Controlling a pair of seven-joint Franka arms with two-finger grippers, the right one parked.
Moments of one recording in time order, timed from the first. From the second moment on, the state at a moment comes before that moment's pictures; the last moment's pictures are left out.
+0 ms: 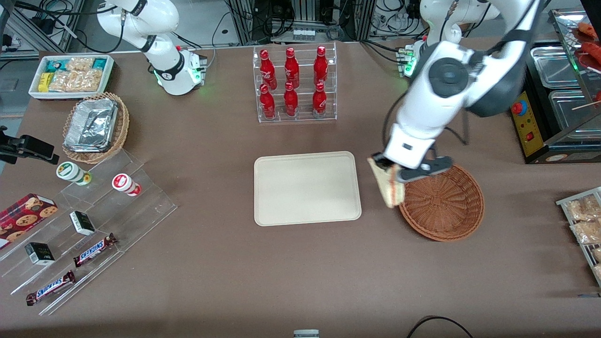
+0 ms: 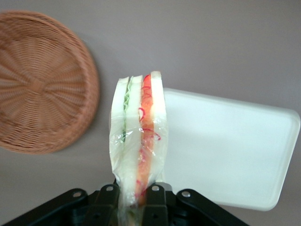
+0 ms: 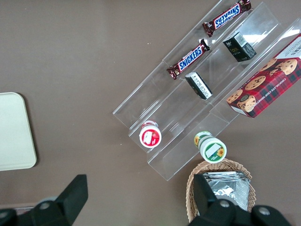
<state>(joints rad) -0.06 0.20 -0.53 -1.77 0.10 1.97 -0.81</state>
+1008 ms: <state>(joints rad) -0.40 0.70 -0.54 -1.59 0.45 2.21 -1.07</state>
